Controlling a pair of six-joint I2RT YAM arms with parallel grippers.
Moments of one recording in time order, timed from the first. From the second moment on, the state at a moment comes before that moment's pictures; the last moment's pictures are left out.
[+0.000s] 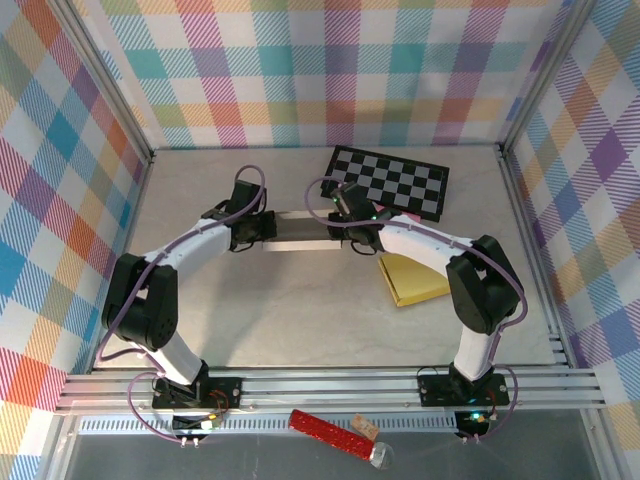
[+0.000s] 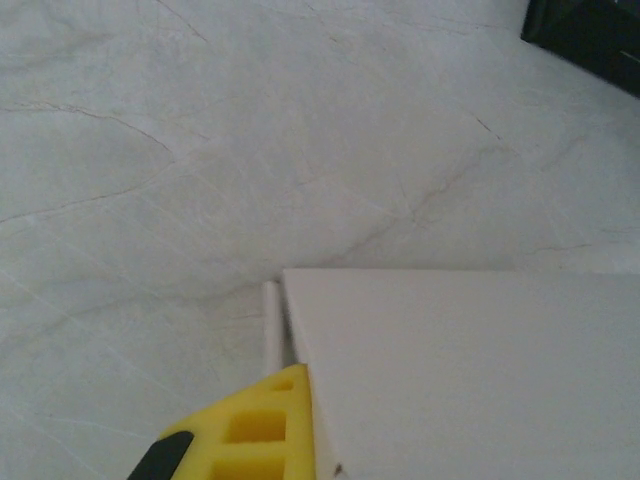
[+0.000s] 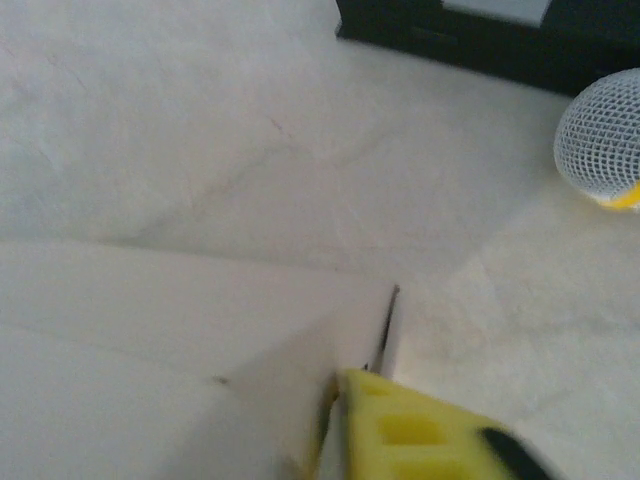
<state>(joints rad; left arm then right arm) -0.36 1.64 1.10 -0.39 -0.01 -0.45 0.68 1.80 1.31 -0.39 0.10 0.53</state>
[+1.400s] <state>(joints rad) -0.52 1.59 1.06 -0.40 -0.28 -0.52 0.69 1.81 1.58 -0.62 -0.10 1.69</state>
